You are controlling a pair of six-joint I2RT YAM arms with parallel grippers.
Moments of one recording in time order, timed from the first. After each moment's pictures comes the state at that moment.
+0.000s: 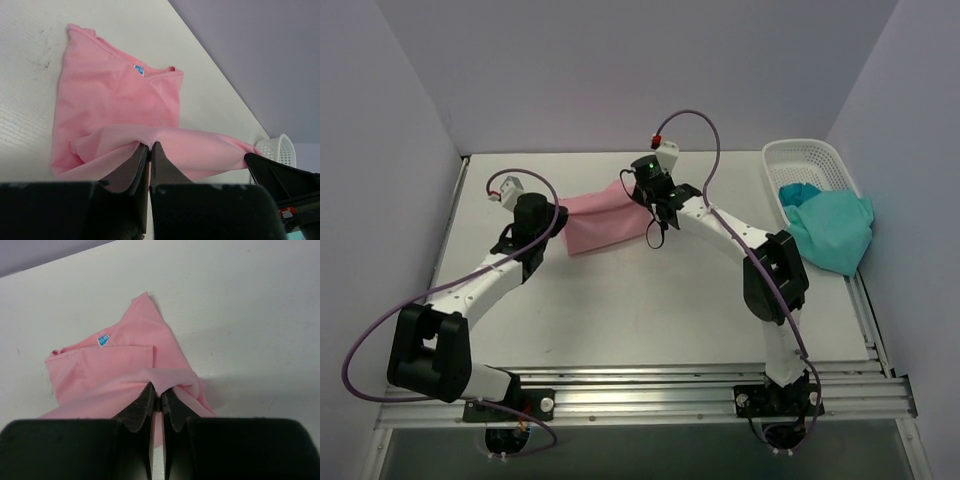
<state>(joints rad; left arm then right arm) -0.31 1.41 0.88 0.11 -0.29 -1.01 0.65 2.00 1.66 -0.24 0.44 0.64</state>
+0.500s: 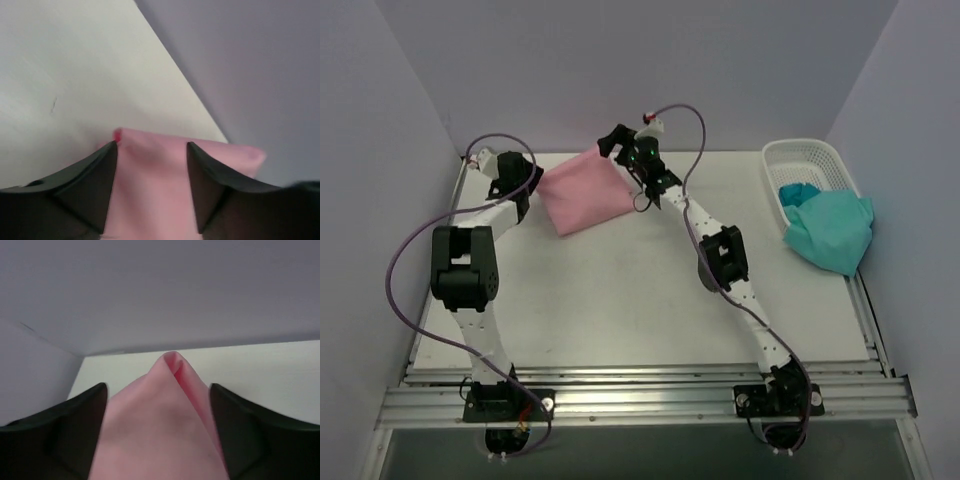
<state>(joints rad) -0.09 1.90 1.29 0.20 -0.27 -0.98 0.53 2.70 2.53 0.04 0.10 0.65</state>
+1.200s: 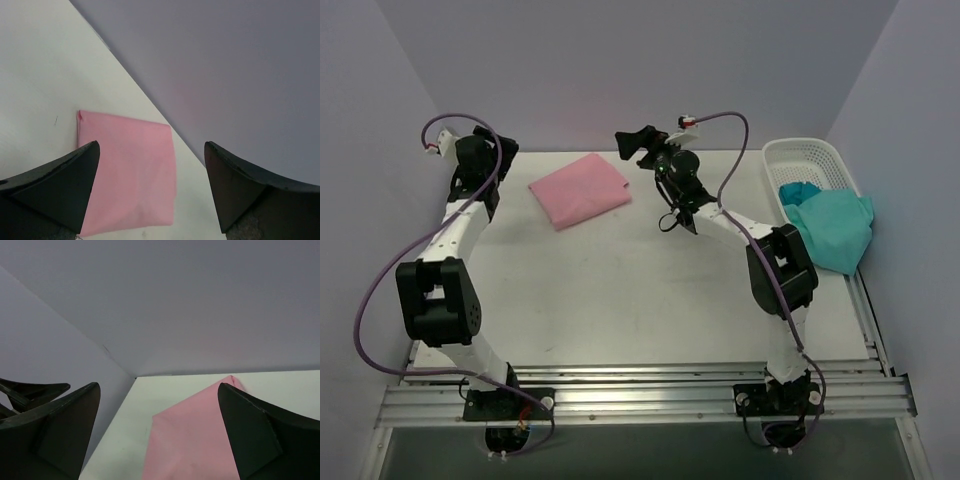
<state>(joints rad) 0.05 1.77 1.42 0.04 -0.18 -0.95 0.50 2.04 1.48 0.75 0.06 0.65</state>
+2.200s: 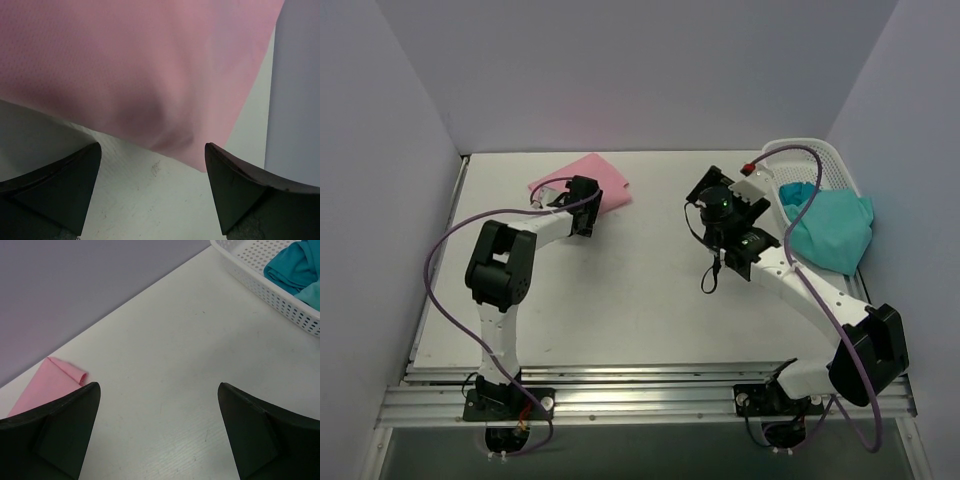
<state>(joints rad) -0.38 2.08 1.41 -0.14 -0.39 -1.56 0.59 1.35 1.05 -0.09 0.85 0.73</state>
